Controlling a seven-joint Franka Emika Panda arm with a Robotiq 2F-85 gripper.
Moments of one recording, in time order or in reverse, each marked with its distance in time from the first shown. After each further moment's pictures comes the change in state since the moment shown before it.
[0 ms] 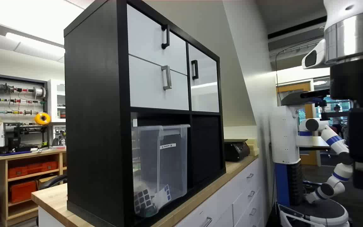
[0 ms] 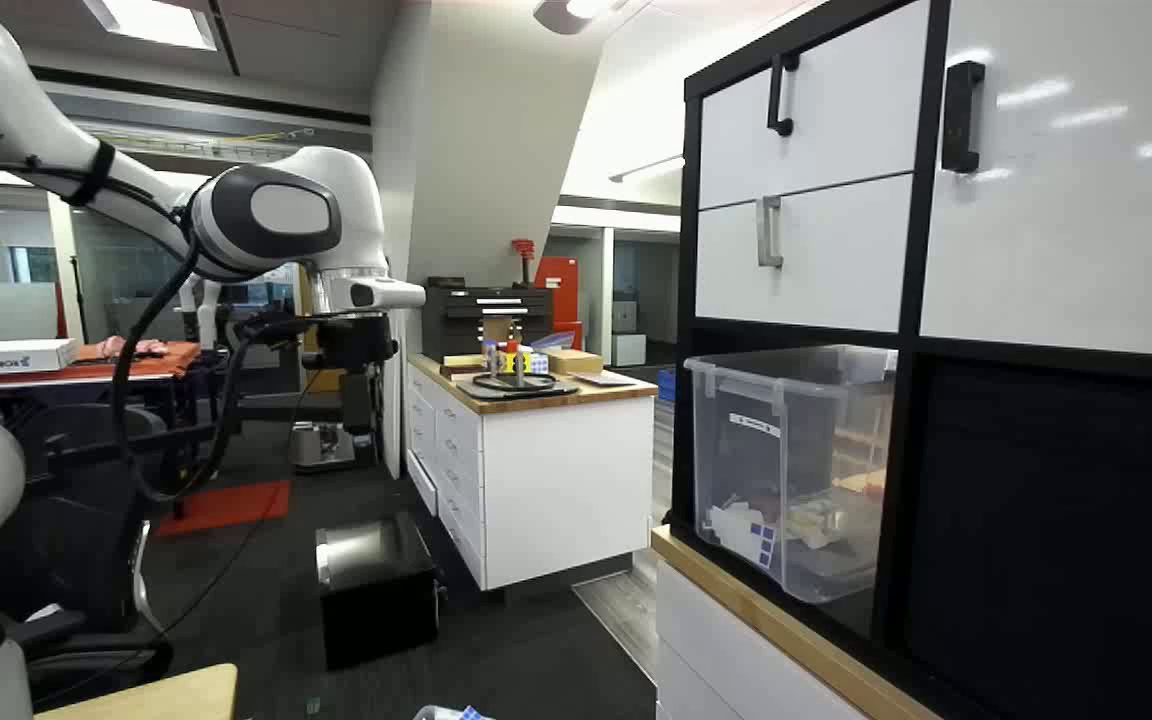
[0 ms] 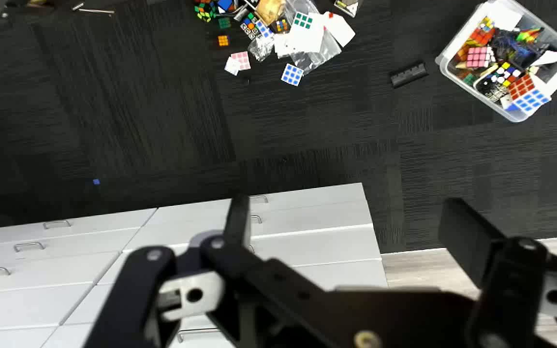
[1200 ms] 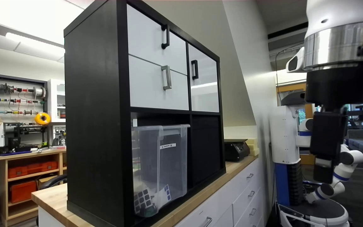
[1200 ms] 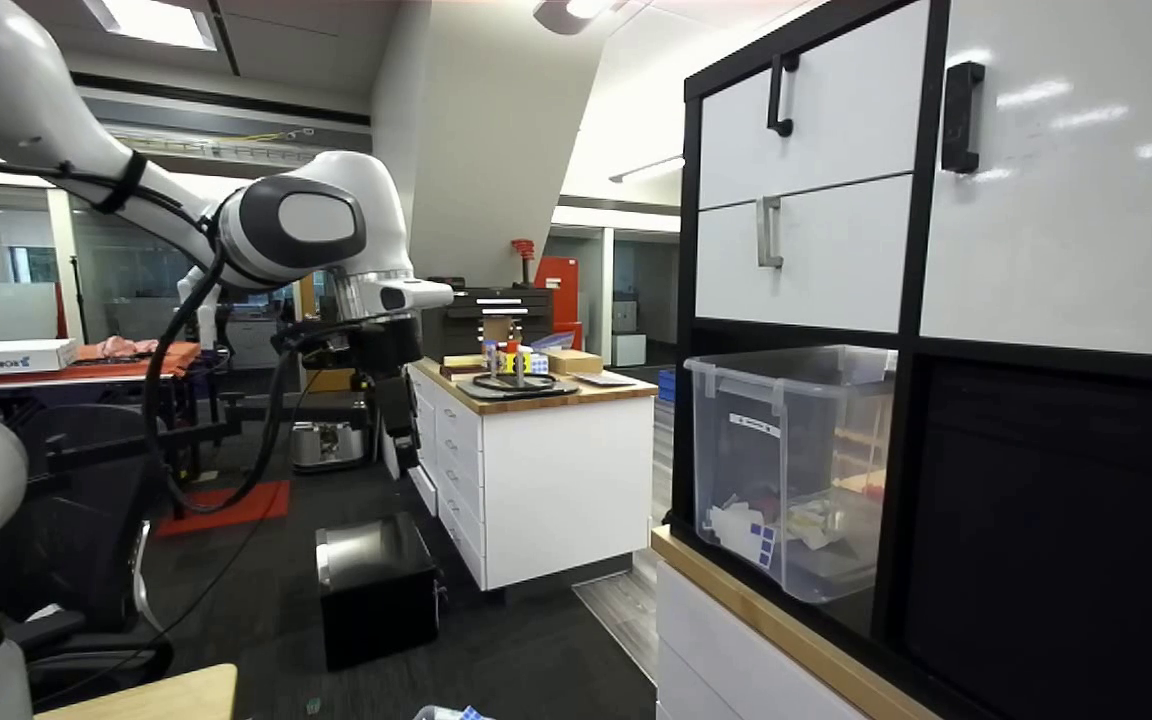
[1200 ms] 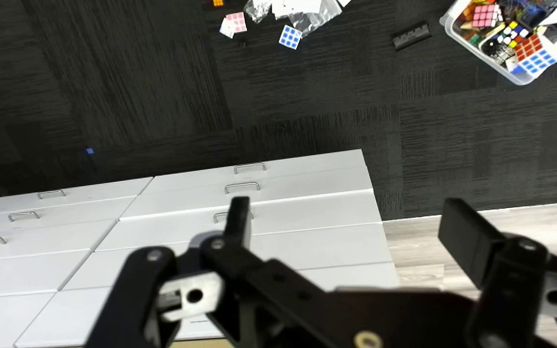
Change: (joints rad) arm -0.019 0.066 -0.042 0.005 -0.083 0.126 -0.003
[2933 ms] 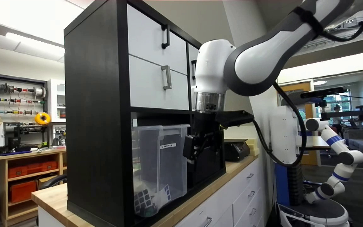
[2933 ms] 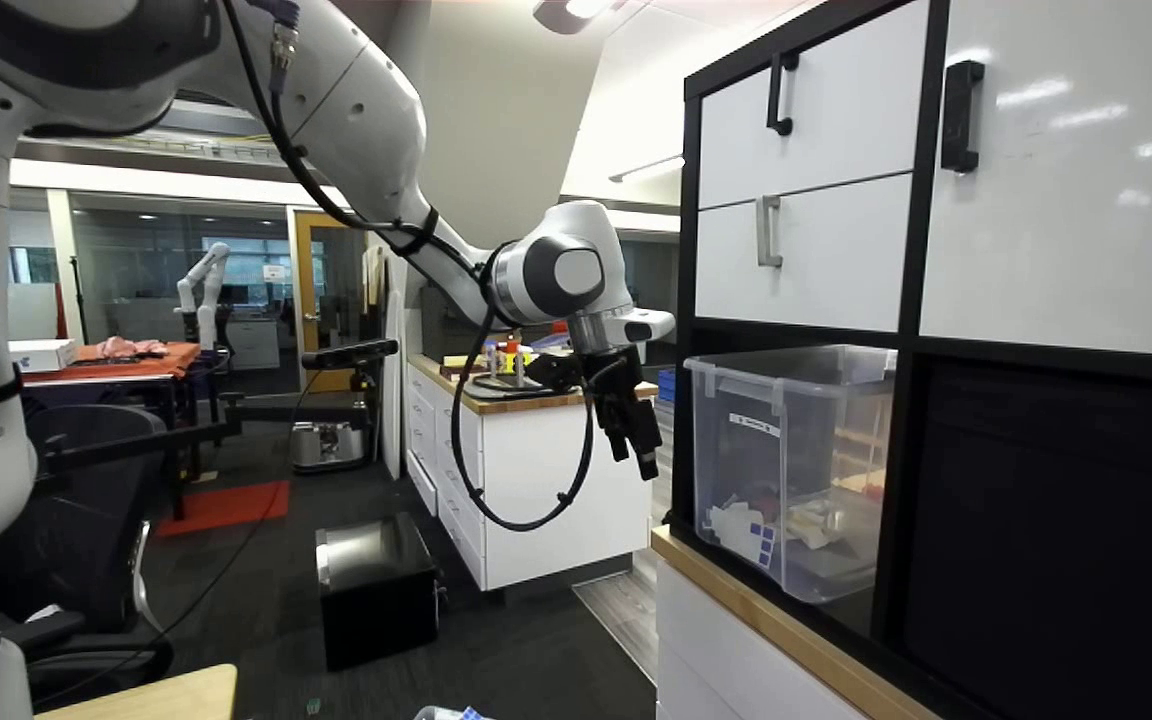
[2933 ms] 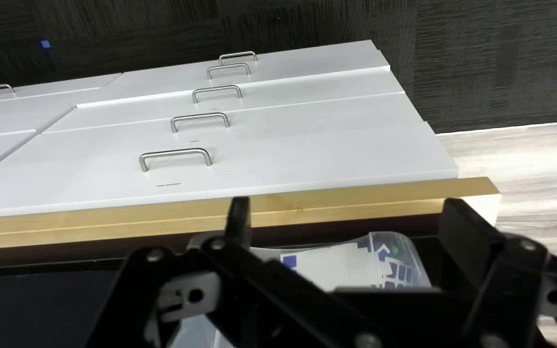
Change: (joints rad) arm -0.054 0.758 -0.261 0.590 -0.320 0.250 -0.105
